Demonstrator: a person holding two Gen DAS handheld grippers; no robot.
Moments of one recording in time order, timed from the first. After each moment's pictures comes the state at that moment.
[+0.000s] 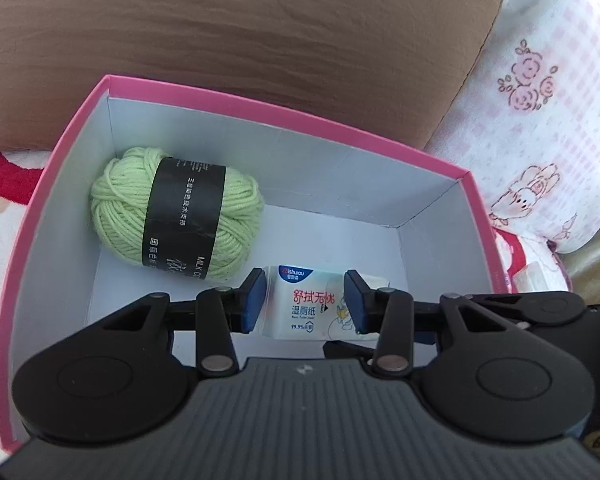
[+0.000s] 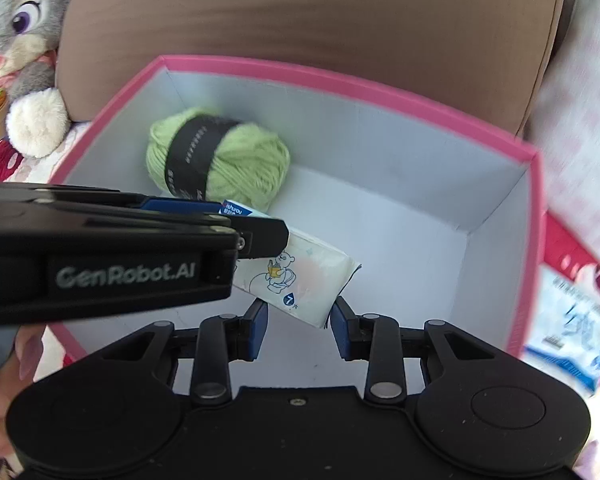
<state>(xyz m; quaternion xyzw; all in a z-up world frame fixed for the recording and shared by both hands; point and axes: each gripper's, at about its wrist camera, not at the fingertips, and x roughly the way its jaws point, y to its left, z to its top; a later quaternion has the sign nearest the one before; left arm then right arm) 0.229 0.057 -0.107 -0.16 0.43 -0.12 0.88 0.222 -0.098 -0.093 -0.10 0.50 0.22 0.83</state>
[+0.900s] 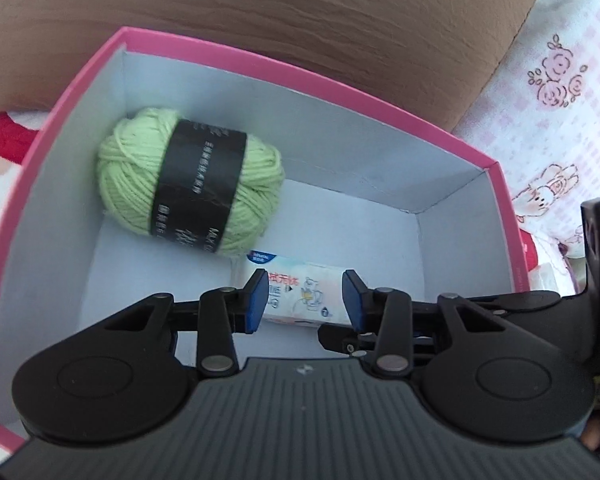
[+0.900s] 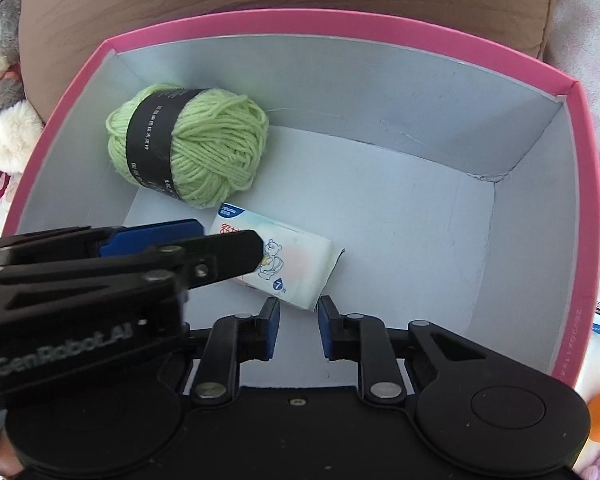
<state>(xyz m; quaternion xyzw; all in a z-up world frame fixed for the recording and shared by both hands) 0.240 0.058 -0.124 -0.18 0.45 -0.09 0.87 0.241 -0.104 -0.114 -0.04 0.57 0.21 0.79</state>
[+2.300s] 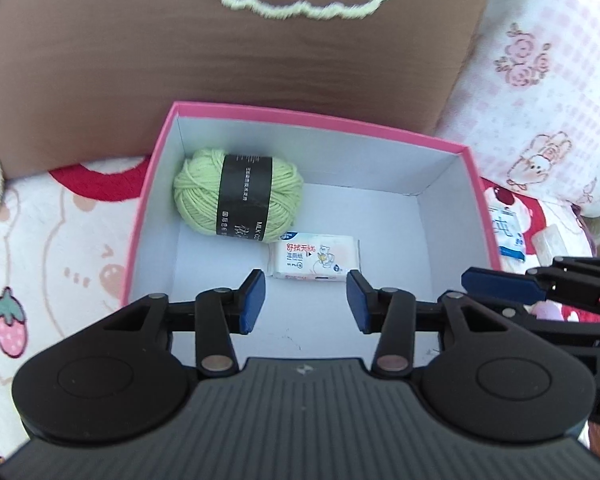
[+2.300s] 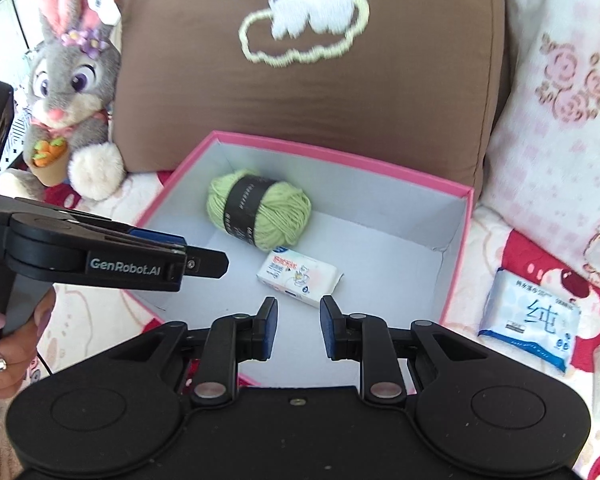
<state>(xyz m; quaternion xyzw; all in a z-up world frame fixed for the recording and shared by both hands) 0.182 0.062 -0.045 -0.09 0.47 -0.06 0.88 0.171 -0.148 -0.011 -0.06 0.43 0.26 0.86</state>
